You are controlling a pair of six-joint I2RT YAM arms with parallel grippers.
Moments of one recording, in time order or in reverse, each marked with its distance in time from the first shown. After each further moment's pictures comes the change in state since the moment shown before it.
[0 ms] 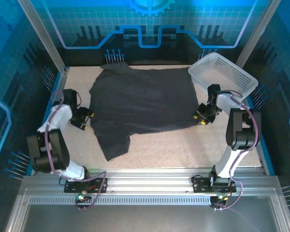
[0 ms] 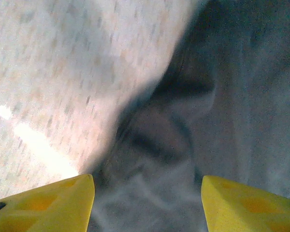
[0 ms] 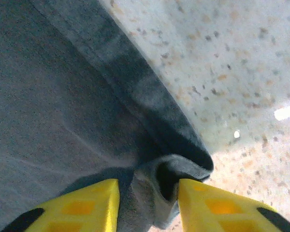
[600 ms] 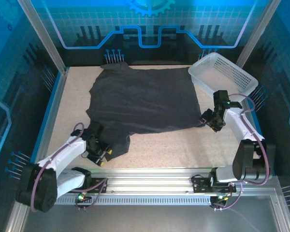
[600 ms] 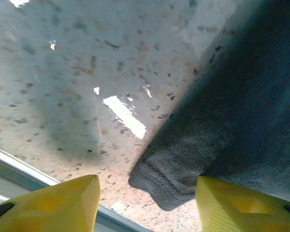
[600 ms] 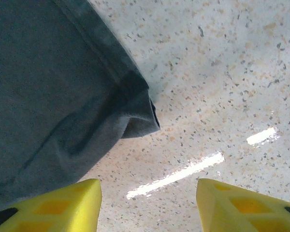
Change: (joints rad) left arm -0.451 -0.335 -0.467 -0.095 0.060 -0.353; right arm 0.007 -0.400 -0.213 -0.049 0.132 0.016
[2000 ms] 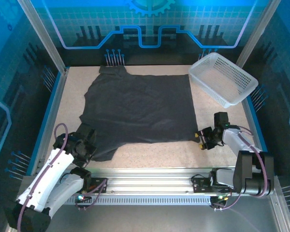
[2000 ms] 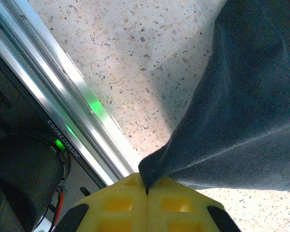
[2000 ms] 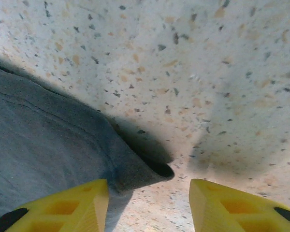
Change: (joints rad) left arm -0.018 -0.346 0.185 -0.491 -0.333 -0.073; right arm -0.051 -0.151 -0.421 0.270 -0.292 0.548
